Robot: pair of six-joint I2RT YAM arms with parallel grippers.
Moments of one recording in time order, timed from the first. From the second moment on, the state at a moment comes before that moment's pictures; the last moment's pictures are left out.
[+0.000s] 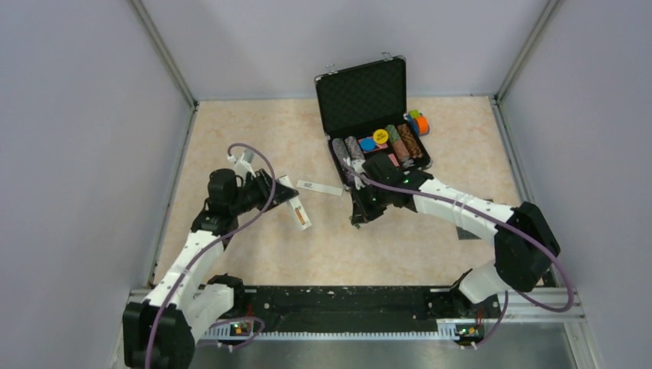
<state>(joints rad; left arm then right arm) -0.15 0.89 0.55 -0.05 0.59 -0.76 0.76 1.51 1.04 -0.52 -0.29 0.18</state>
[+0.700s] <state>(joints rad) -0.28 1.17 0.46 0.24 0.79 -0.98 0.81 1.51 1.15 -0.52 -0.50 0.84</state>
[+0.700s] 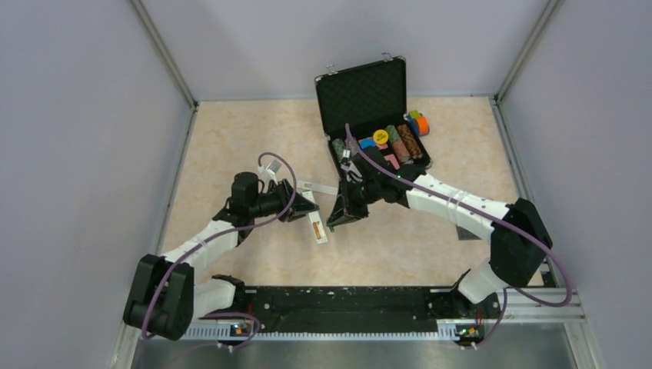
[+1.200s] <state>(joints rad) -0.28 1.23 0.52 0.15 0.77 -0.97 0.84 1.63 1.24 -0.54 -0.52 0.87</state>
